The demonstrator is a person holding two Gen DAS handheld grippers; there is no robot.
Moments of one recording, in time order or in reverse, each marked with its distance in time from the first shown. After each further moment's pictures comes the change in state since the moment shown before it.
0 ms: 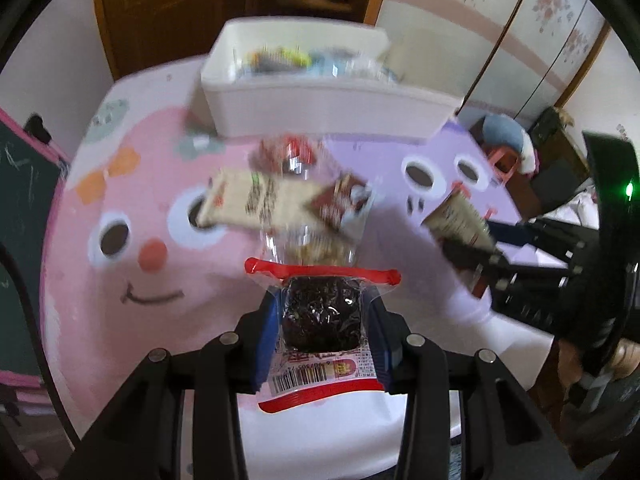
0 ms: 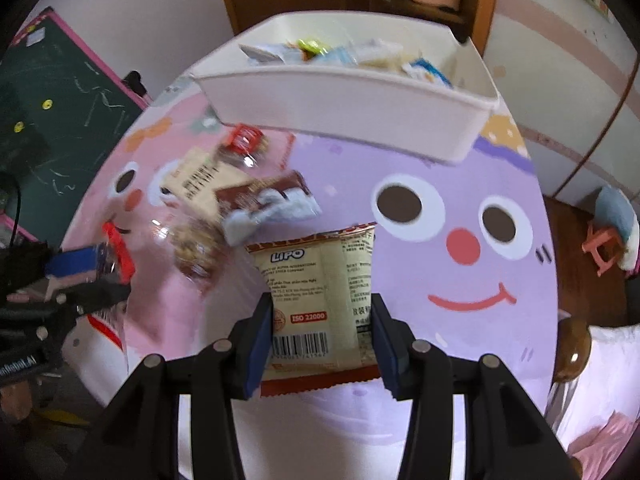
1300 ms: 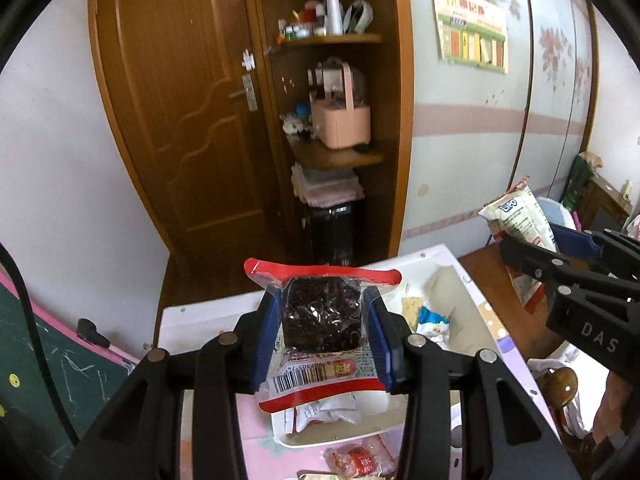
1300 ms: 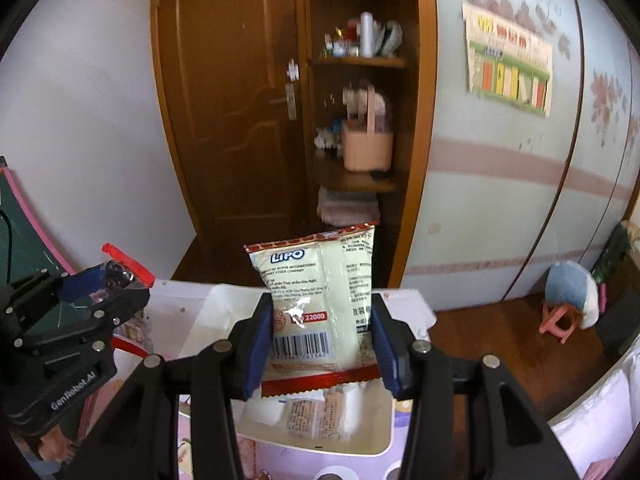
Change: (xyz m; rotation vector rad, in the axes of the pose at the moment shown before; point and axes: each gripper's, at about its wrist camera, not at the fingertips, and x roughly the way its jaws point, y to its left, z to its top) left arm -0.060 -0.010 0.294 0.132 -0.355 0.214; right arm -0.121 -0.054 0.249 0.154 -0.430 -0.169
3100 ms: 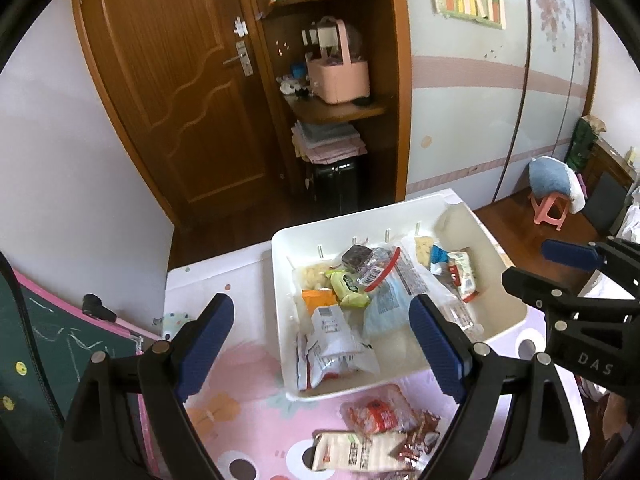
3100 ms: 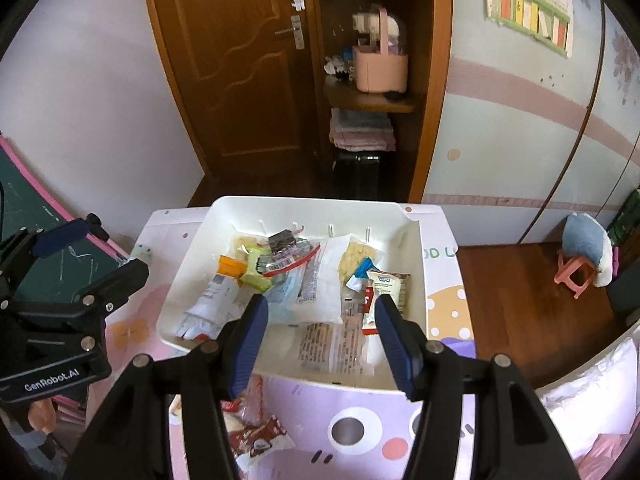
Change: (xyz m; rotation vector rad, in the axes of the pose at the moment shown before) left arm -0.005 -0.003 -0.050 0.056 0.109 0.020; right arm 0.025 0.011 -0.055 0.000 0.209 0.039
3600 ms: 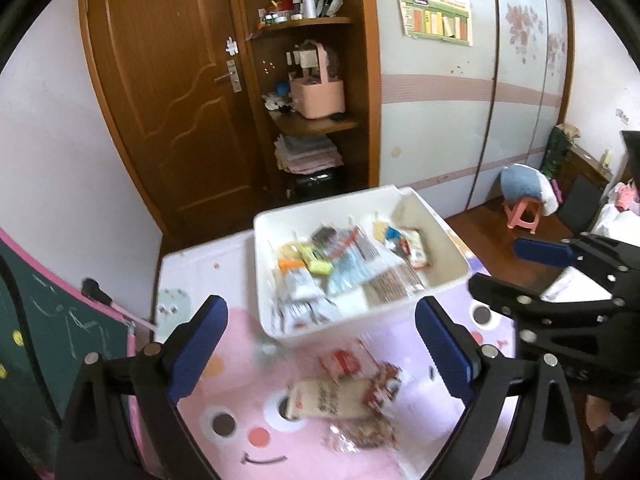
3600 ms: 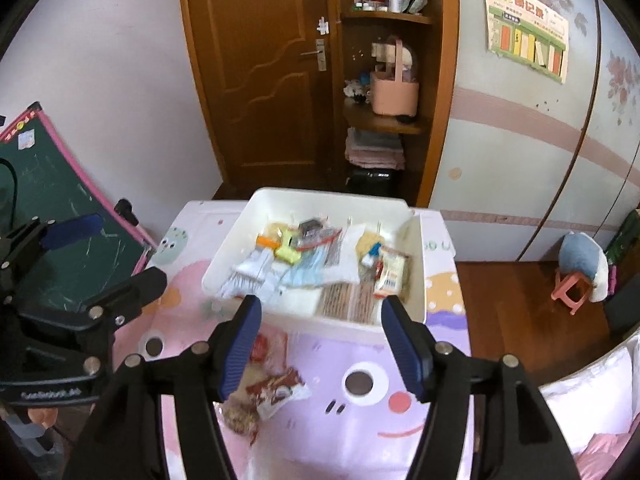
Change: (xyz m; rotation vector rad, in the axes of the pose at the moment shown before) left arm -0.087 -0.019 -0.075 -0.002 -0.062 -0.082; right arm -0.074 0.023 -0.064 -0.054 -0.068 0.020
